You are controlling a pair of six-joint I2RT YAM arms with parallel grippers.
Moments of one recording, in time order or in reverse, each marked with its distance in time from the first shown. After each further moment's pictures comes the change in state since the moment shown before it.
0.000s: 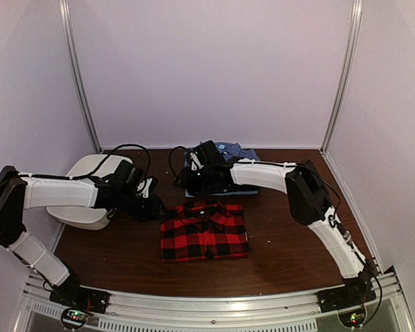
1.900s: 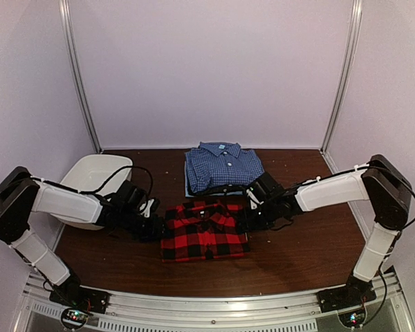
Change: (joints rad) left arm -0.041 0.040 -0.182 0.161 0.094 -0.087; right arm -0.009 -0.784 -1.190 0.039 0.210 -0.122
